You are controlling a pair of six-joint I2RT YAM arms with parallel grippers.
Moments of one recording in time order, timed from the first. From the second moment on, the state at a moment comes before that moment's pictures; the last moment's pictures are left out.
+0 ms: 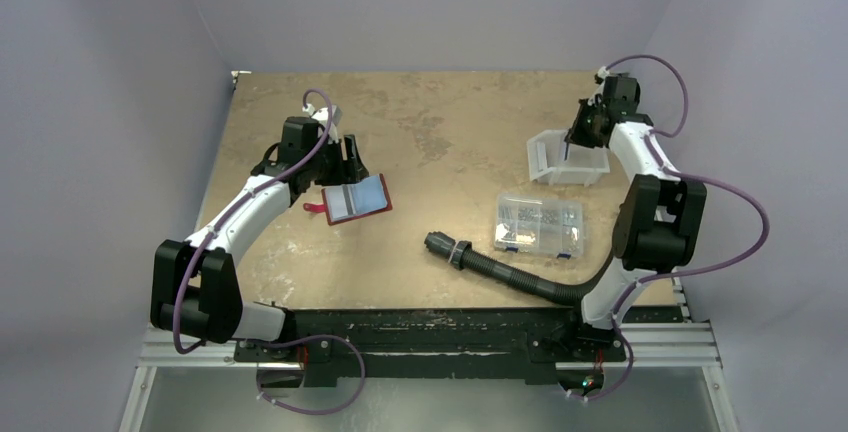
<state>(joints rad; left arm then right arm) -0.22 1.39 0.95 -0.29 0.23 -0.31 -0.15 1.79 1.38 -0.42 -0.17 0.18</state>
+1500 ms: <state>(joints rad) -0.22 1.49 0.49 1.23 0.80 -1.47 0.43 1.81 0.87 1.24 -0.78 1.51</state>
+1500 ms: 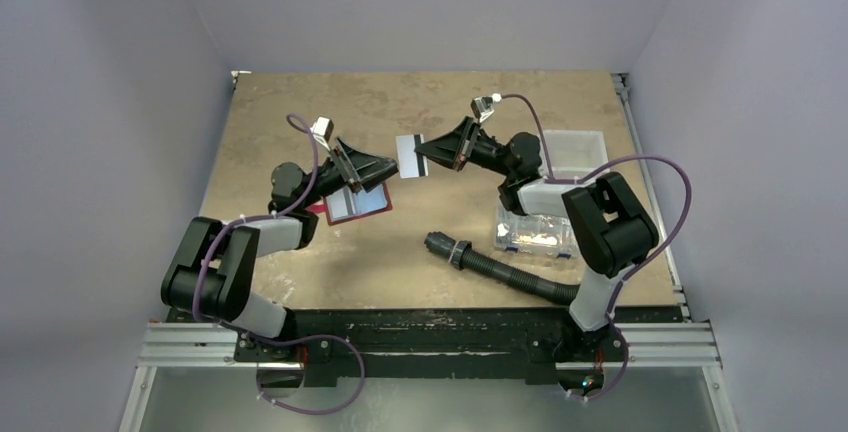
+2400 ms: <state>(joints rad) 0.07 1.35 0.82 -0.23 0.60 -0.51 0.53 2.05 1.43 0.16 -0.70 0.66</state>
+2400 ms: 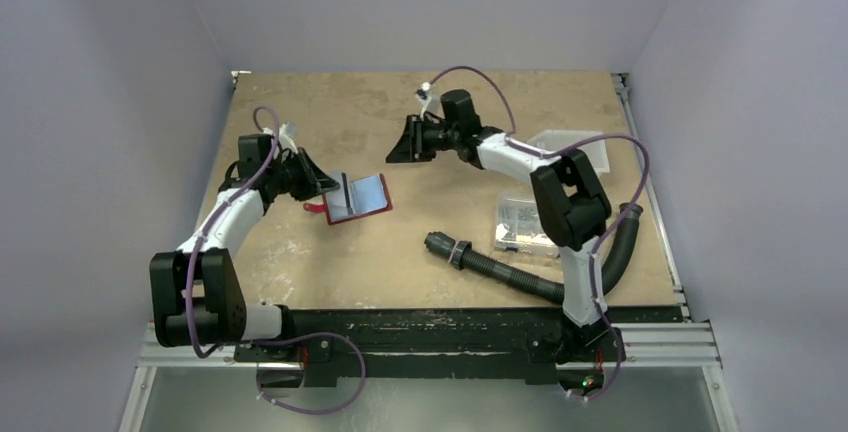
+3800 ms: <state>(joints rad) 0.12 1.70 0.78 -0.08 0.75 -0.48 0.63 2.33 1.67 -0.14 -0.70 0.44</state>
